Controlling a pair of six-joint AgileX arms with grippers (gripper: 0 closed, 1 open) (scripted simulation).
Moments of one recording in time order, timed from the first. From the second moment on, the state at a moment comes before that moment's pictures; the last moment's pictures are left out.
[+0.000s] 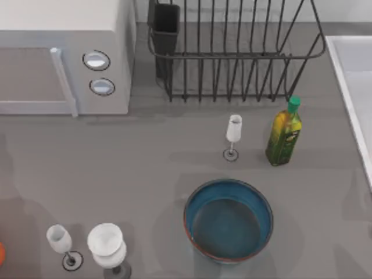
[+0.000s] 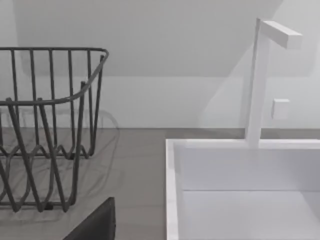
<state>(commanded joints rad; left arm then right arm) 0.30 1.31 0.84 -0.97 -0.24 0.33 0.00 0.00 0.00 0.00 0.00 0.00</state>
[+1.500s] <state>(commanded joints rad) 0.28 1.18 0.80 -0.92 -0.20 0.32 0.00 0.00 0.00 0.00 0.00 0.00</state>
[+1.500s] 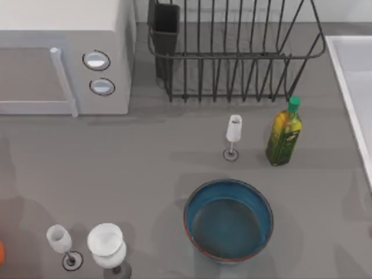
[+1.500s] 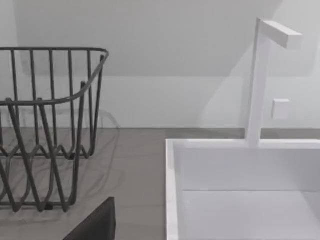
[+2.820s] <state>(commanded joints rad) 0.00 0.00 0.00 0.00 0.00 0.00 0.00 0.00 0.00 0.00 0.00 0.00</state>
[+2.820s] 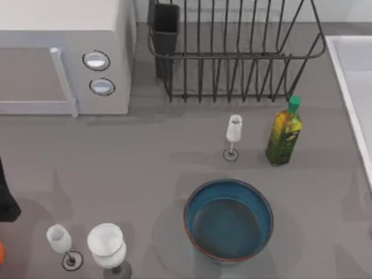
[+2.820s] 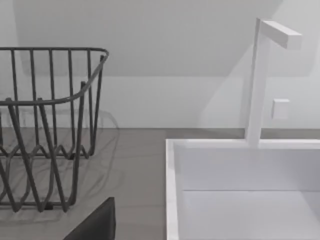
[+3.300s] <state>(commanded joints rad) 0.00 0.00 0.00 0.00 0.00 0.00 0.08 0.15 0.15 -0.12 0.00 0.09</state>
